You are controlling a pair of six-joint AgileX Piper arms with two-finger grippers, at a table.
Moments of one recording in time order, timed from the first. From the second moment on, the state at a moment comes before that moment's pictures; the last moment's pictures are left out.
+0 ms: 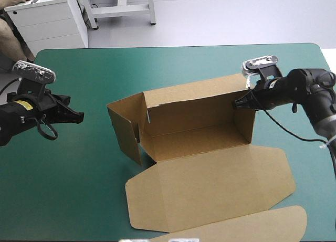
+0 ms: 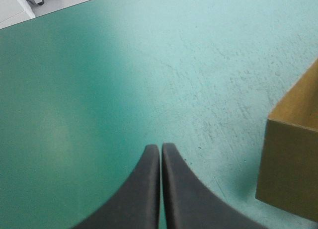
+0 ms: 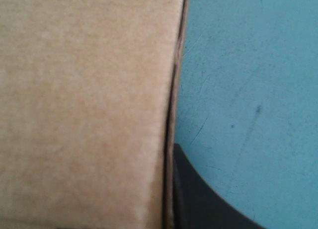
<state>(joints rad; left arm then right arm) -0.04 1.06 -1.28 -0.19 0.95 0.33 0.17 1.44 -1.43 0.19 1.05 -0.25</state>
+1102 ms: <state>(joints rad) -0.04 1.06 -1.28 -0.19 0.93 0.33 0.17 2.05 -1.94 0.19 1.23 -0.18</state>
